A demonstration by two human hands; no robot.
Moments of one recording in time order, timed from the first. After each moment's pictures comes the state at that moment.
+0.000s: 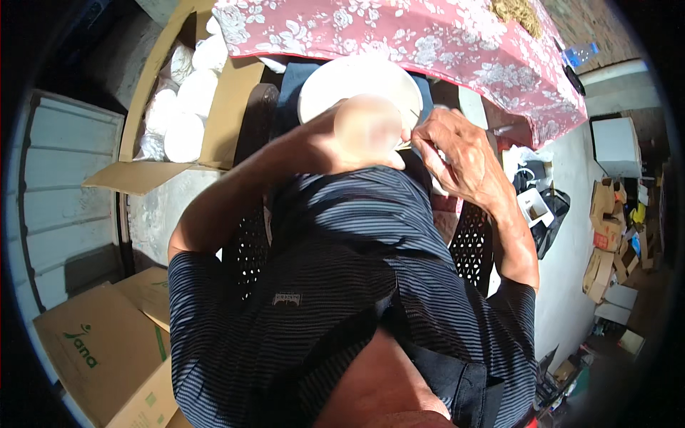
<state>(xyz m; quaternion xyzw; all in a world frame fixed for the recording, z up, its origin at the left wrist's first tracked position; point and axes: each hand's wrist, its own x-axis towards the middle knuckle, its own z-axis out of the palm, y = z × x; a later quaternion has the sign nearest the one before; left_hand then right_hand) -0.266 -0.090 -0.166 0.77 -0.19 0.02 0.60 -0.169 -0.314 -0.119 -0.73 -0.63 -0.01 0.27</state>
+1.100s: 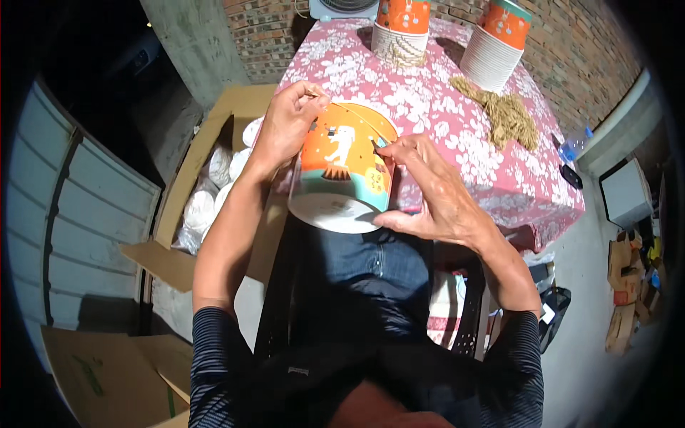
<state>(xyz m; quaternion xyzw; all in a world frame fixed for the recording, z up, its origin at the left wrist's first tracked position) -0.130 0.084 -0.059 0.74 0.04 0.26 0.62 -0.061 -0.202 -0.032 -0.70 -0.62 -0.05 0.34</state>
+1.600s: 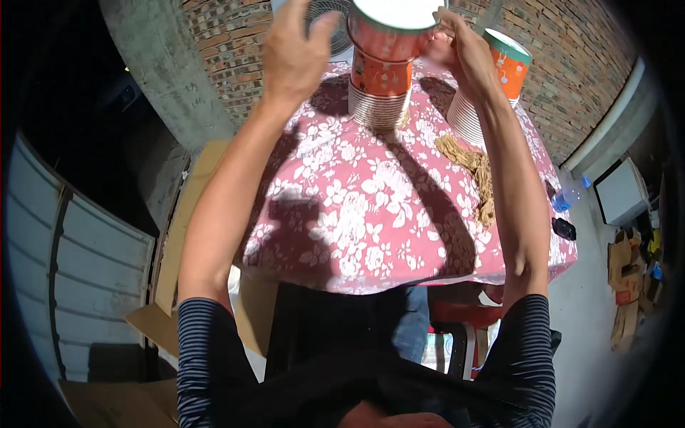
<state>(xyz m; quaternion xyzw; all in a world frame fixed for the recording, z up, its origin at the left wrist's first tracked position) 0.092 0.123 0.111 0.78 -0.03 0.56 0.28 0.242 -0.076 0.118 -0.58 -0.27 0.05 0.77</state>
